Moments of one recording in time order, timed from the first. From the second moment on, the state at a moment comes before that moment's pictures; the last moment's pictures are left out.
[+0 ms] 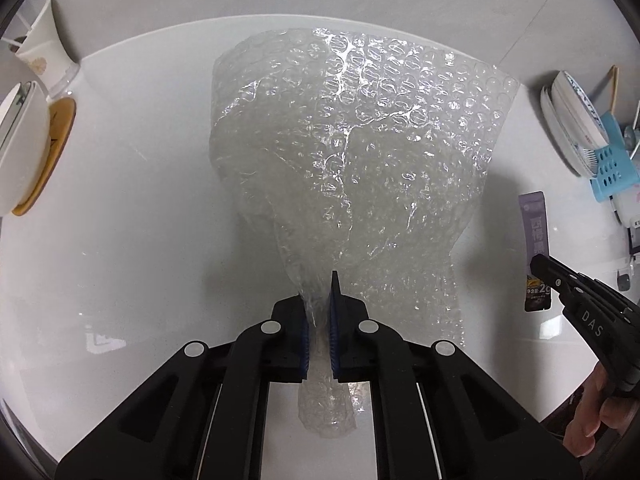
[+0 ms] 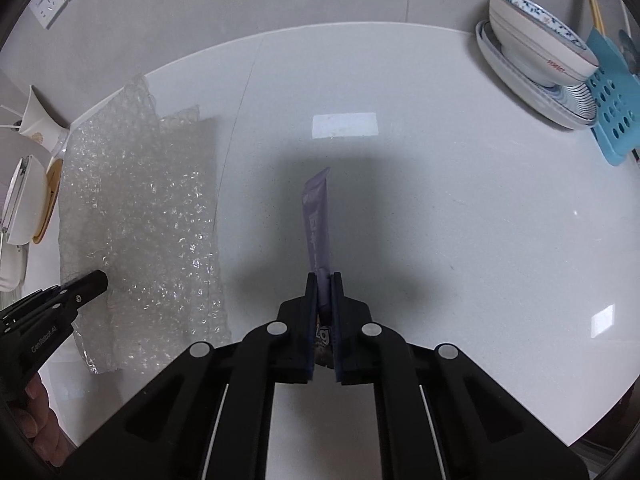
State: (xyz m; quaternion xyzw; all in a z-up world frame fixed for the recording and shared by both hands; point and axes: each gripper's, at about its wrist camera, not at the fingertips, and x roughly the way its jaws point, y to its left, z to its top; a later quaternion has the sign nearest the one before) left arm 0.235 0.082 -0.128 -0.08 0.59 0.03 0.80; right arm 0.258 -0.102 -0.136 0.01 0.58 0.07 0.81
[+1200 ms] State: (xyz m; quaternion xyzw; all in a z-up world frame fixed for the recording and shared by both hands) left arm 0.123 0.073 -0.080 -0.11 0.54 0.00 0.84; right arm 0.115 -0.158 -0.043 0.02 0.48 0.10 0.87
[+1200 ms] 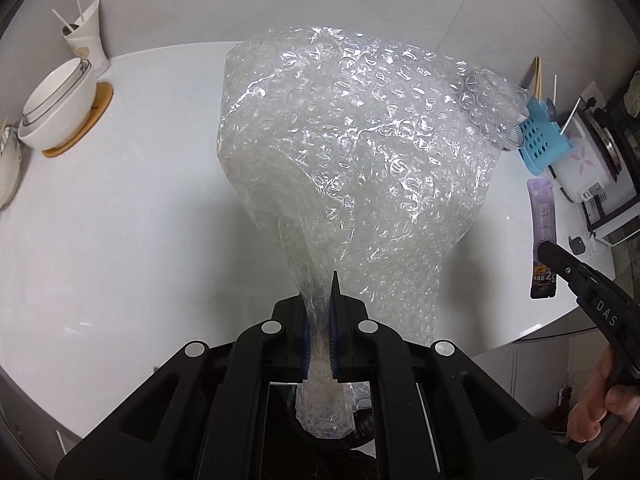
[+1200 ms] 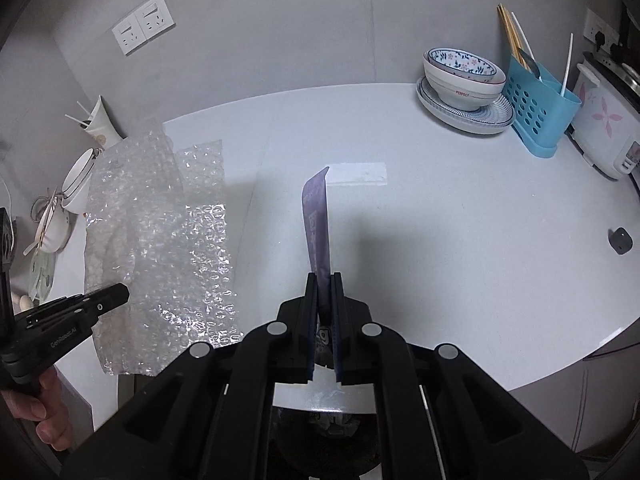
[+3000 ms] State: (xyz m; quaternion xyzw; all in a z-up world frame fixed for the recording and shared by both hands) left arm -0.084 0.000 -0.275 -0.13 0.61 0.00 0.78; right arm -0.084 -0.217 -0.226 -0.02 0.54 0.19 0.82
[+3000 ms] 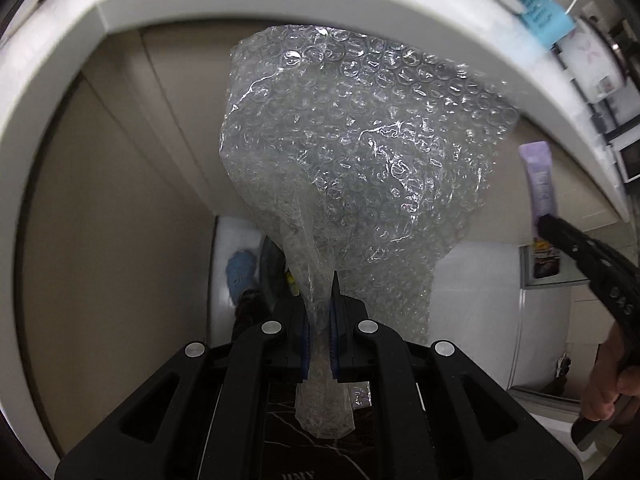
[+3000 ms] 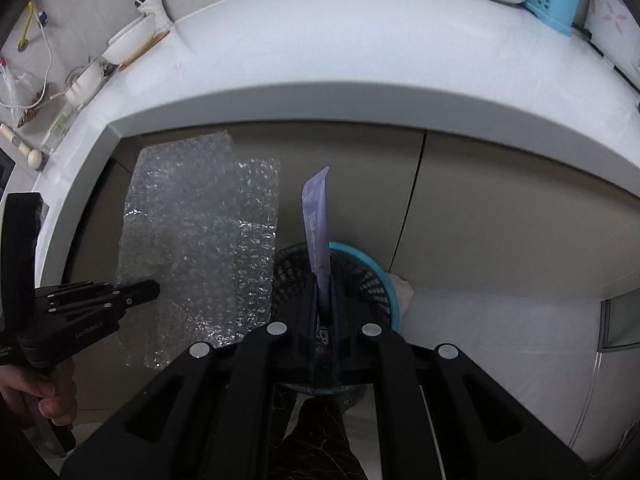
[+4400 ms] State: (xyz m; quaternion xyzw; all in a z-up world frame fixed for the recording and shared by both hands) left arm -0.038 -0.046 -0.373 -0.08 0.66 0.04 0.74; right arm -0.073 -0.242 -0.272 -0.01 0.59 0.17 0.79
